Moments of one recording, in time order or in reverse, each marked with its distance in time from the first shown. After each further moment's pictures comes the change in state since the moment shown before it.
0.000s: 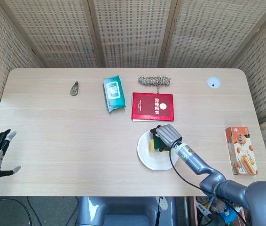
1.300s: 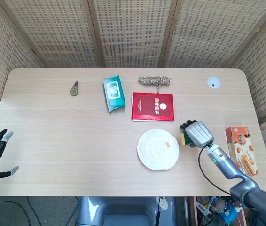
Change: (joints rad) left arm 0.032 -0.001 -0.002 0.002 0.047 0.070 -0.002; right arm -0.155 0.115 -0.059 0.137 -0.160 0.265 -0.090
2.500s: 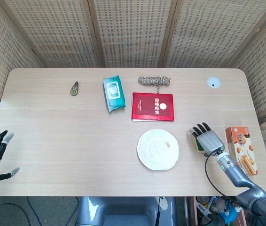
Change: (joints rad) left arm 0.021 -0.003 0.007 0.000 0.041 0.035 0.001; right arm -0.097 0.037 0.003 -0.018 0.060 -0.208 -0.225
